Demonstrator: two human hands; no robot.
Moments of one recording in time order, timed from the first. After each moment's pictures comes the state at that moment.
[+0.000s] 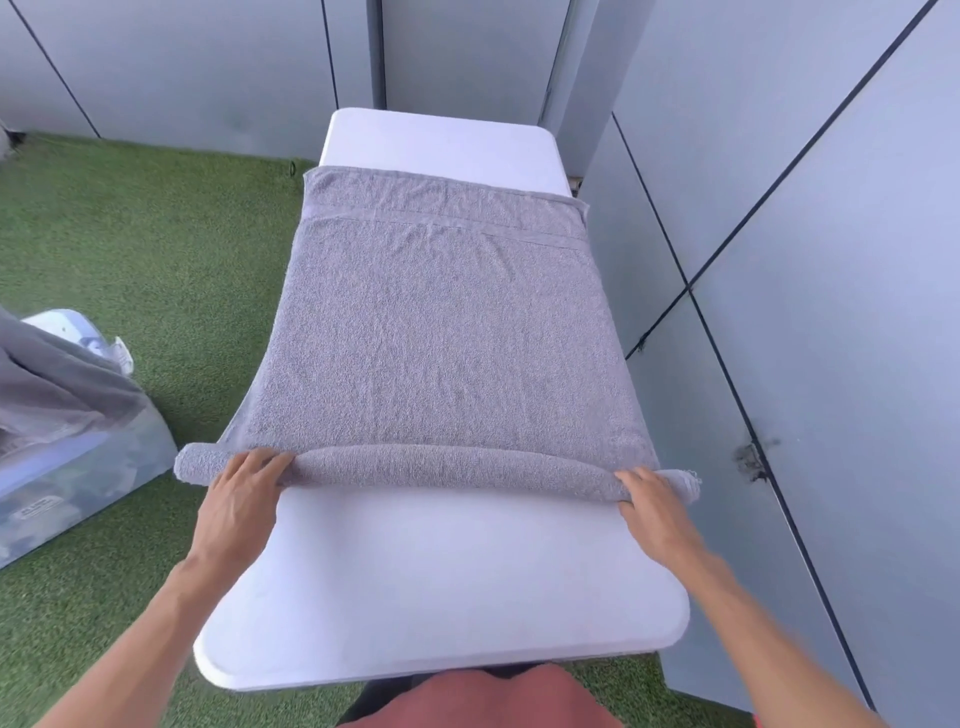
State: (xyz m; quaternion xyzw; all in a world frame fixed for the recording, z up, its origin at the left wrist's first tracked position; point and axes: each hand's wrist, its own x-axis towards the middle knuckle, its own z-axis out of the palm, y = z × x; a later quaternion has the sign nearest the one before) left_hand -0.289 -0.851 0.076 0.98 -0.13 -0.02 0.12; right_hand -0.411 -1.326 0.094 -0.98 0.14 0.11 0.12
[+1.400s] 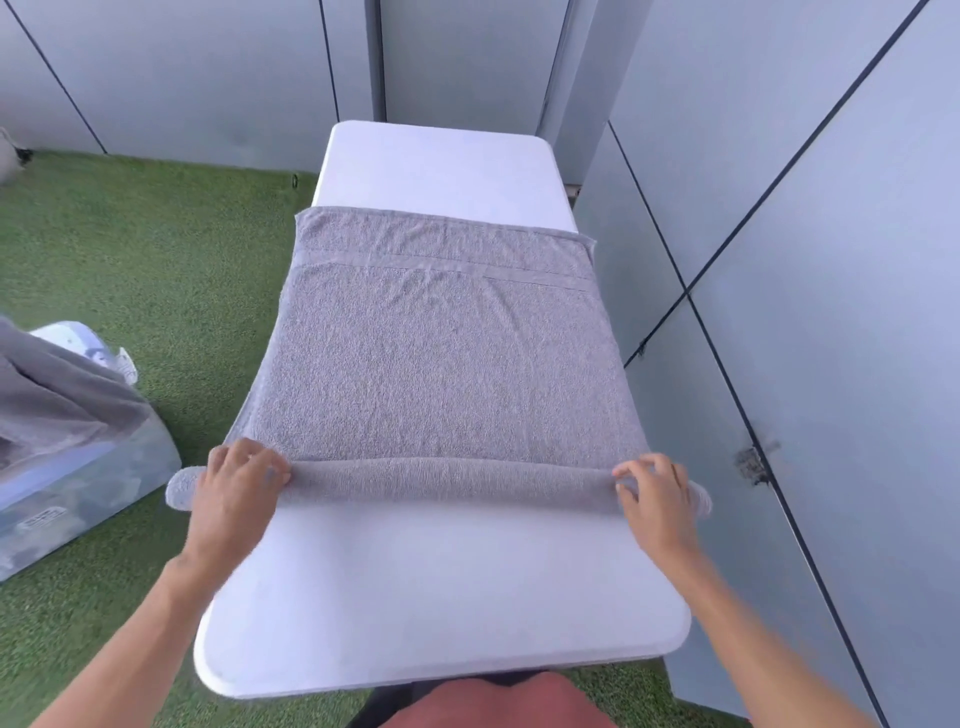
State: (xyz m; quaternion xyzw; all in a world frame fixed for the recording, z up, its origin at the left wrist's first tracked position) left_hand -0.280 -0.856 0.094 0.98 -0.07 0.00 0.18; right_hand -0.411 -1.319 0.100 -0.96 0.22 -0.03 0.15
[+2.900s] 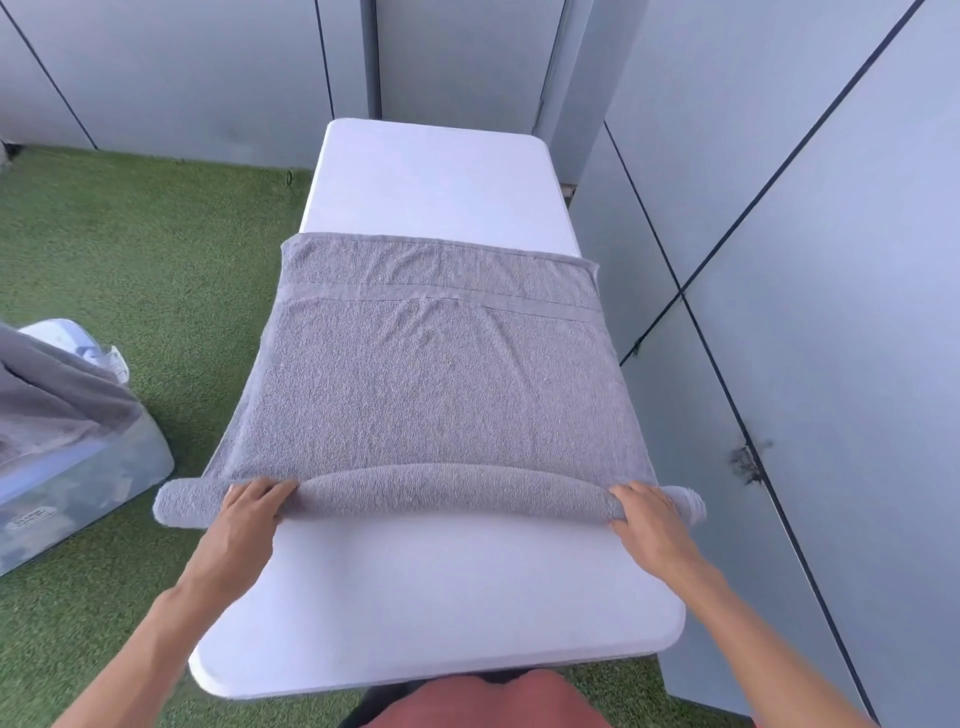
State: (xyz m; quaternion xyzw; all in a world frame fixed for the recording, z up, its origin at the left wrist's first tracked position) left_hand -0.304 -0.843 0.057 0.97 -0.15 -0.09 0.19; right_hand -0.420 -1.321 0.098 -0.97 0.15 0.15 0.06
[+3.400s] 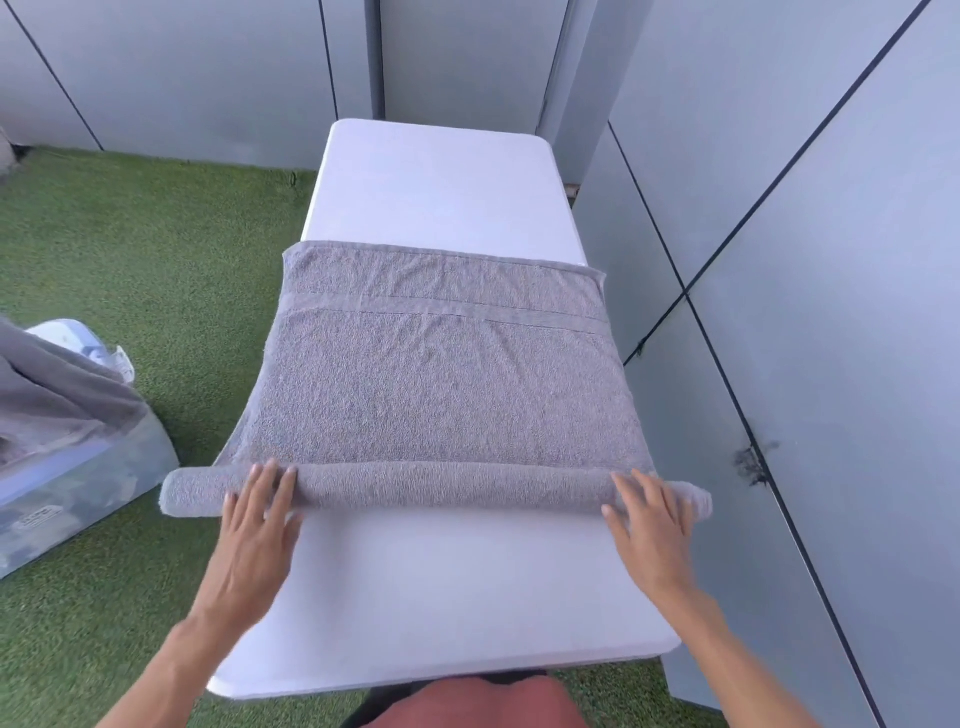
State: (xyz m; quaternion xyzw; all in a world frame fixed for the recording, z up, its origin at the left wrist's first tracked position) left_hand -0.334 -0.853 0.052 0.97 -0.16 0.03 0.18; right_hand -0.440 -1.303 0.089 -0.98 0.18 -0.03 0.09
